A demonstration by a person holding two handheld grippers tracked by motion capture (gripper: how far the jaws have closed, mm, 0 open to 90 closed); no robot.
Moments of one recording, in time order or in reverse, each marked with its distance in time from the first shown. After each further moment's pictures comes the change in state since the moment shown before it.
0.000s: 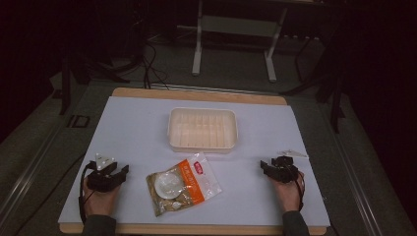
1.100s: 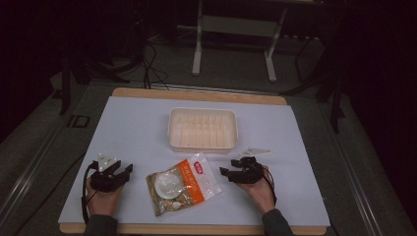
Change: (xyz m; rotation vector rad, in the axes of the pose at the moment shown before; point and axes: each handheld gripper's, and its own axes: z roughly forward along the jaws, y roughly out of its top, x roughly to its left) left arm -0.008 0.000 0.002 -0.048 -0.029 0.004; right arm 0.102 0.019 0.013 0.036 0.400 -0.200
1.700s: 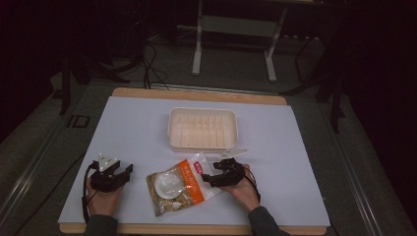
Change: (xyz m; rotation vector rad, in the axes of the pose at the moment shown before) left arm 0.000 0.000 0.001 0.005 0.004 -0.005; right arm 0.034 0.010 0.040 0.071 0.112 -0.095
